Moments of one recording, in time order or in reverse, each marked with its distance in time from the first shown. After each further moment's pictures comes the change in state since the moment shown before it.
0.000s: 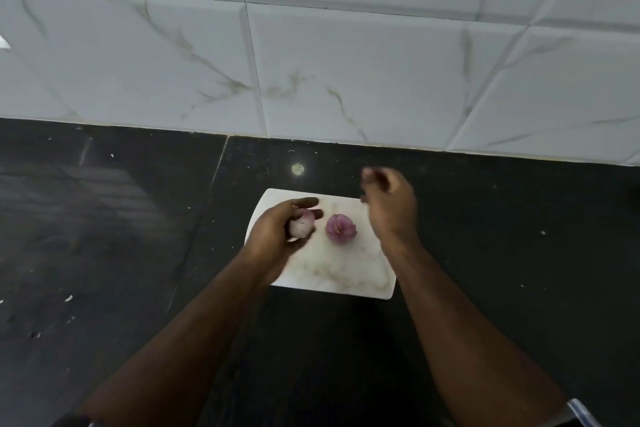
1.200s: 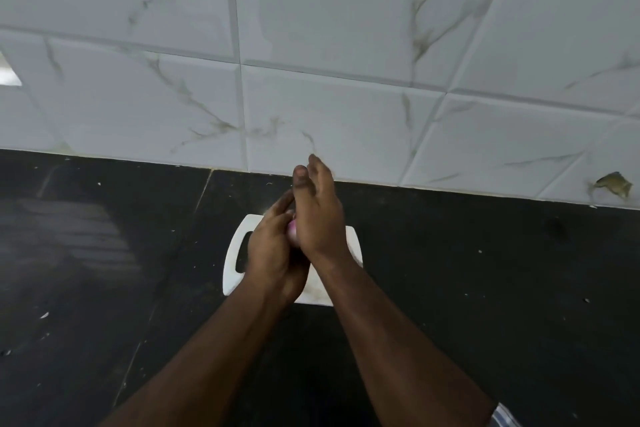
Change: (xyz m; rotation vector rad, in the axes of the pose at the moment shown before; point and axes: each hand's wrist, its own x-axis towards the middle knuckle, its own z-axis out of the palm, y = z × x) left_hand -0.093 0.024 0.063 -0.507 -0.076 0.158; right_hand -0.094 -0.096 0.000 0.105 -0.206 -0.207
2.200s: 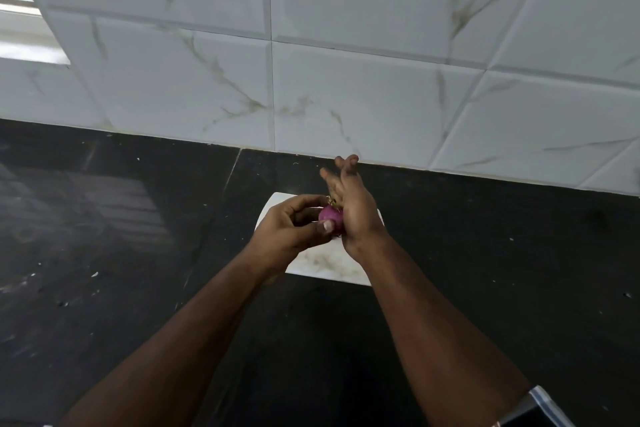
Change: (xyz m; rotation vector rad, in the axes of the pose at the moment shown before) left_hand -0.004 0.017 -0.058 0.532 -0.302 0.097; right_hand 0.003 0.031 -0.007 0.440 -0.223 0.321
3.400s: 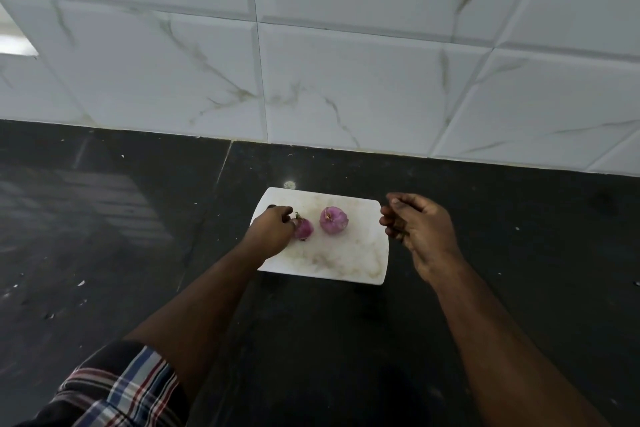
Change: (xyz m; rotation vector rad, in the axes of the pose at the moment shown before) left_hand 0.088 -0.077 -0.070 0.987 0.228 -0.280; right_hand -0.005 0.017 -0.102 -0.041 0.341 0.021
